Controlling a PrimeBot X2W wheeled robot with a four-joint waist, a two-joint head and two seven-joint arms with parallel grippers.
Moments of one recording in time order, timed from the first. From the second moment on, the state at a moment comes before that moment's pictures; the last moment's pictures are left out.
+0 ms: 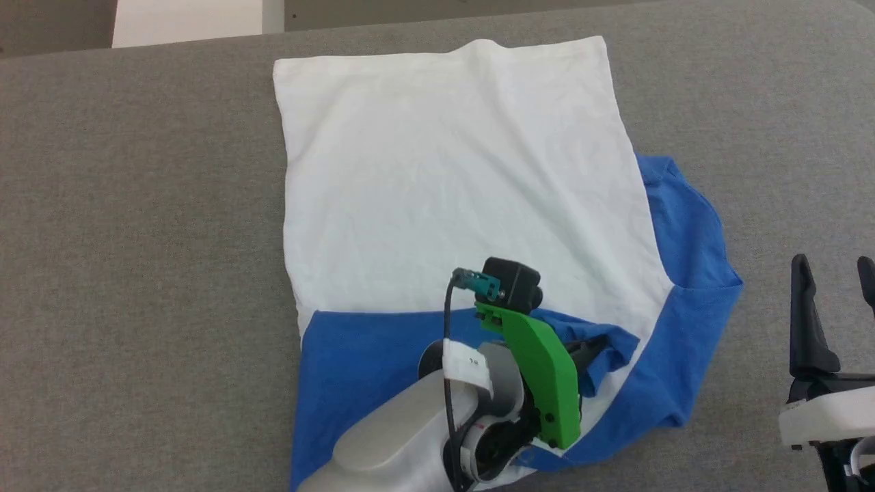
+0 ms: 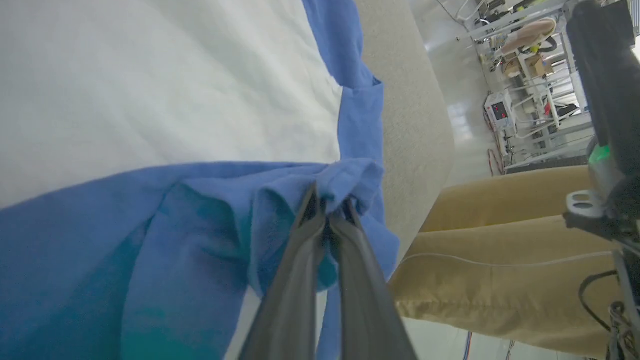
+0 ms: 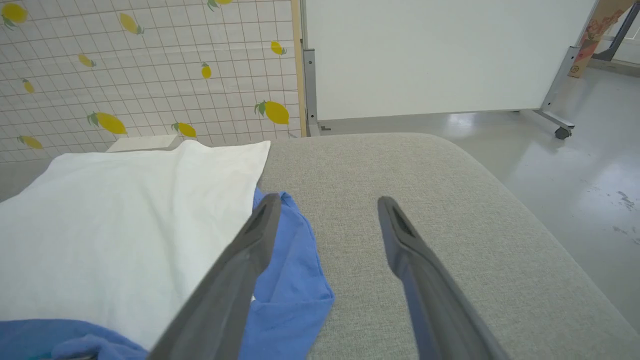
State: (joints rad) left arm -0.58 0.06 -0.96 0.26 -1.09 0.16 0.28; right arm 0.07 -0.05 -0.23 -0.31 0.15 0.13 0.06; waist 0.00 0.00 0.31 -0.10
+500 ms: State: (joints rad) left arm -0.70 0.05 -1.14 0.33 -1.10 0.11 0.13; right arm 0.05 -0.05 -0.24 -0.27 0.15 0.13 0.04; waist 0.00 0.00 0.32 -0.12
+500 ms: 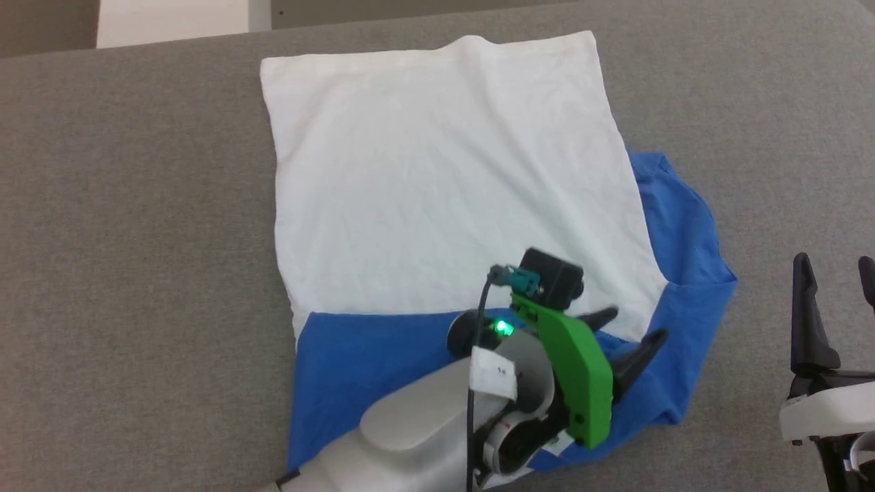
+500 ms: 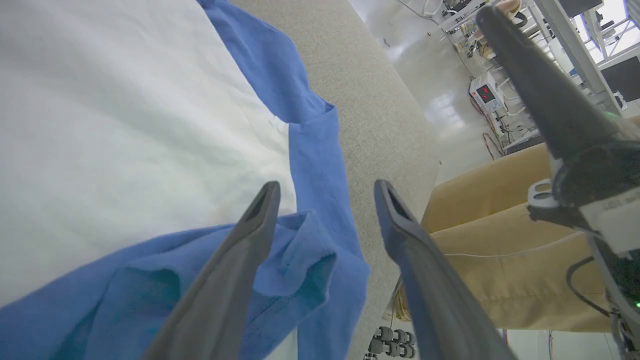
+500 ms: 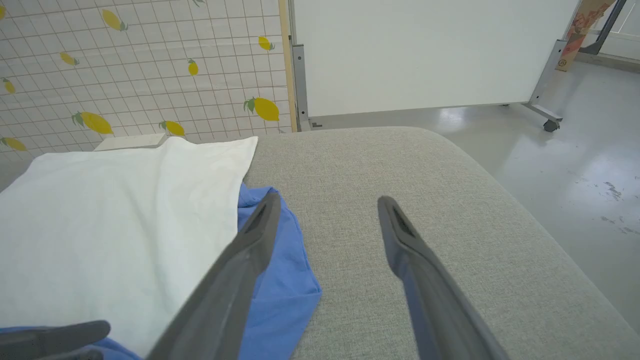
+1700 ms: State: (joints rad) left arm 0.13 0.43 -0.23 -0.37 -0.52 0.46 -0.26; right arm 0.11 -0.05 -0.24 -0.28 0.18 0.13 0.05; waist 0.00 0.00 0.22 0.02
